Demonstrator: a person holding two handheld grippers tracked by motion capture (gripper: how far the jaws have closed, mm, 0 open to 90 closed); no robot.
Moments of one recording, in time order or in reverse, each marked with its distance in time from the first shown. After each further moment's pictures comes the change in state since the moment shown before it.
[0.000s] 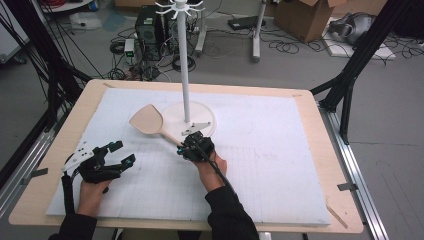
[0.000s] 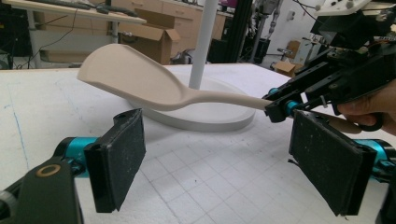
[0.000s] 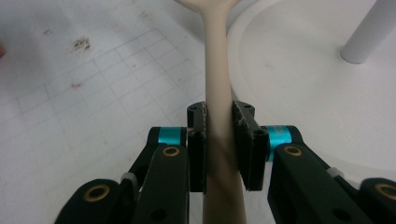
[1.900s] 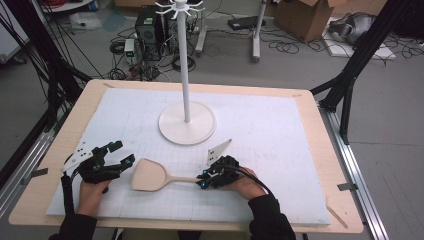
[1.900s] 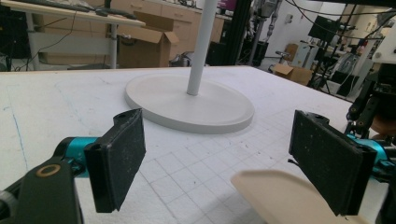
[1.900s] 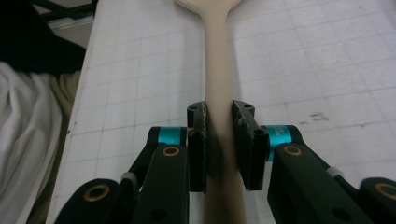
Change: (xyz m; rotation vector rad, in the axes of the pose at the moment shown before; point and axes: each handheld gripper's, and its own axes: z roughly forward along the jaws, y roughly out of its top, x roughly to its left) left arm 0.001 0.000 -0.001 -0.010 -0.008 -0.001; right arm -0.017 -0.066 -0.045 0.133 0.486 -0.301
